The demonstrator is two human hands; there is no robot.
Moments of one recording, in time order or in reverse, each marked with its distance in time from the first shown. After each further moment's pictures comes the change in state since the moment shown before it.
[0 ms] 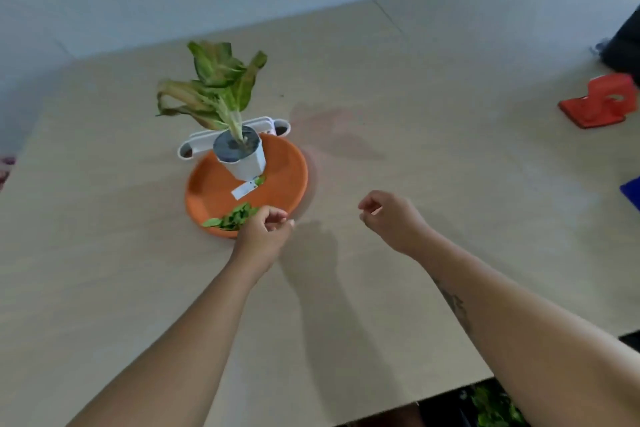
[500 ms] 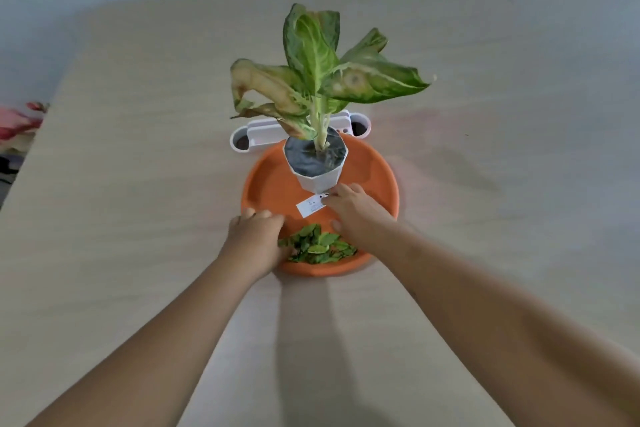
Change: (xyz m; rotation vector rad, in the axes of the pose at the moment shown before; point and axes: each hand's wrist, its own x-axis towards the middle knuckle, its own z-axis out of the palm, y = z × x) left_hand 0.129 -0.078 -0.109 0.949 -0.190 0.139; right_hand 0.154 -0.101 0.166 -0.593 -0.321 -0.465
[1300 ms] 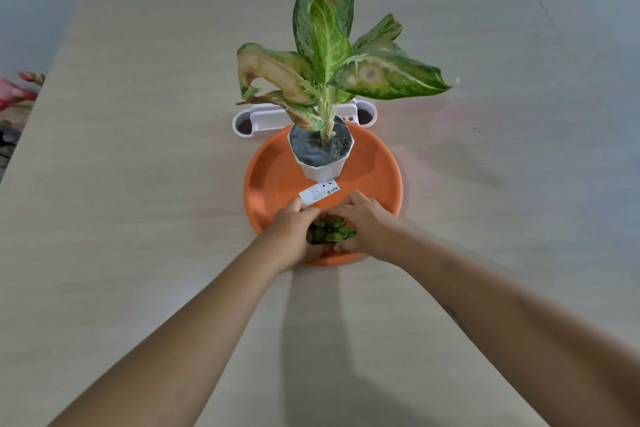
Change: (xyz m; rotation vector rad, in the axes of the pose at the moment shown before) left_hand 0.004 0.032 0.009 -0.501 -0.096 0.078; right_hand -0.022 0.000 0.002 0.196 -0.168 0.087
